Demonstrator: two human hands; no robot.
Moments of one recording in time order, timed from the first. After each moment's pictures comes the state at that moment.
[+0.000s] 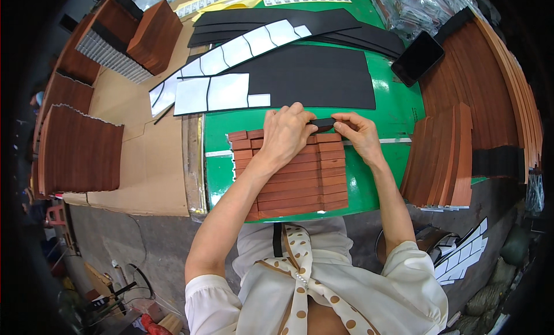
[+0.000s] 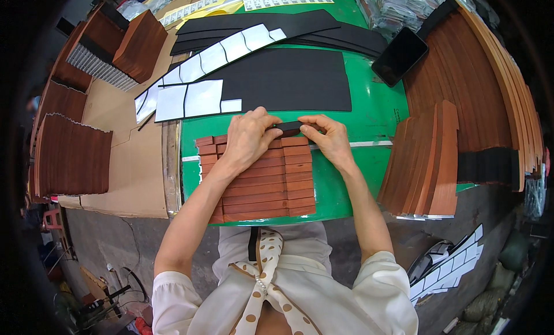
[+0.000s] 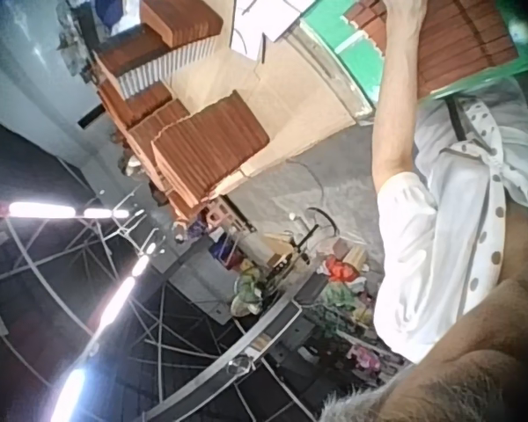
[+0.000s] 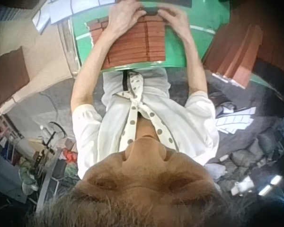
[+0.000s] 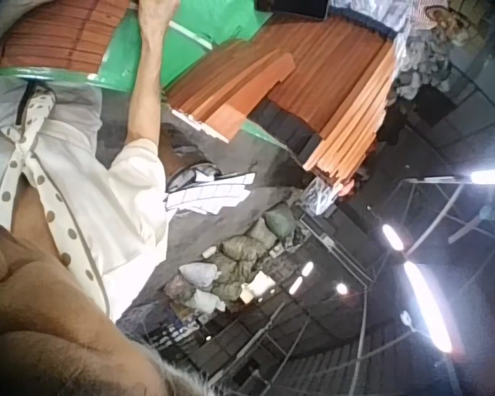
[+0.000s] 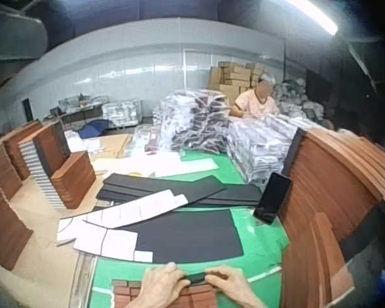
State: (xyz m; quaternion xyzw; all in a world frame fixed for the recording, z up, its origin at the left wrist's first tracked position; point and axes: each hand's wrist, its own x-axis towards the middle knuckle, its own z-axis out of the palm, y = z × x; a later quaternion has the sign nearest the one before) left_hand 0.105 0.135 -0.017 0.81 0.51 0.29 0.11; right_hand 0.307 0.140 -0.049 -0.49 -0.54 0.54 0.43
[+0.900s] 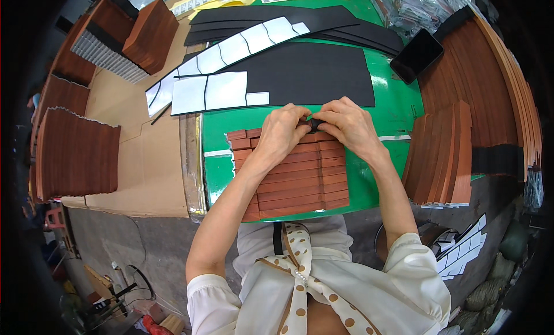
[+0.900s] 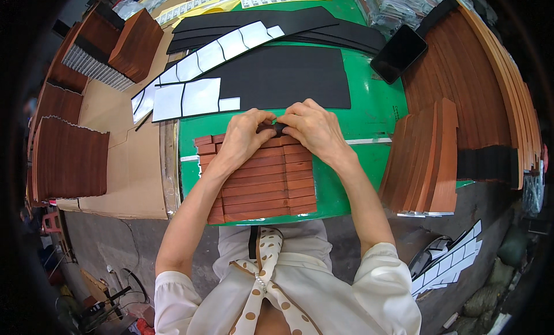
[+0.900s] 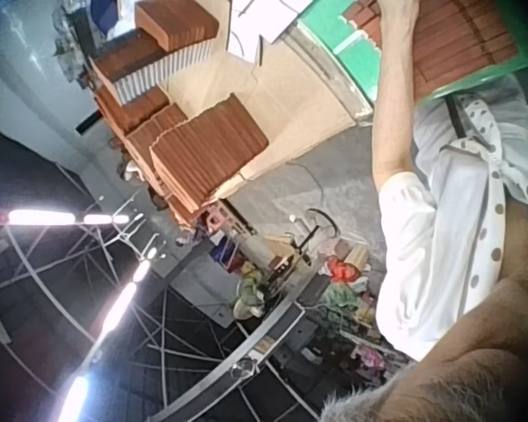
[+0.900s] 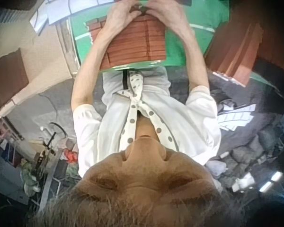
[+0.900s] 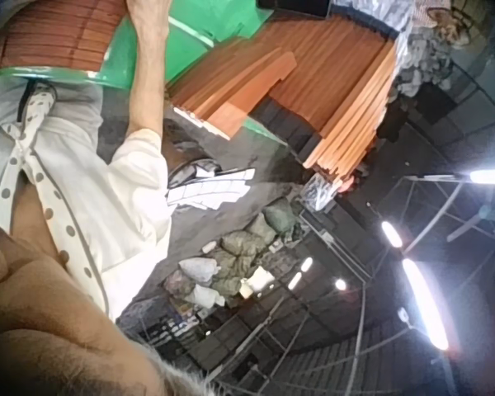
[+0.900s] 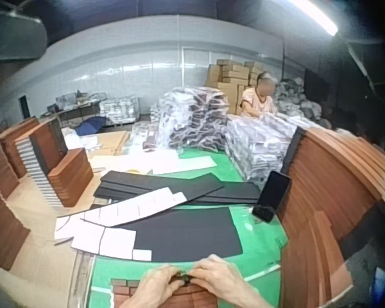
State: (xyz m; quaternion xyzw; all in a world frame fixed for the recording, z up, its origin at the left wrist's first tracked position) left_hand 0.094 0.138 -0.019 0.74 0.51 0.32 0.28; right_hand 0.282 0.148 0.007 -0.42 -0.87 0.14 0.23
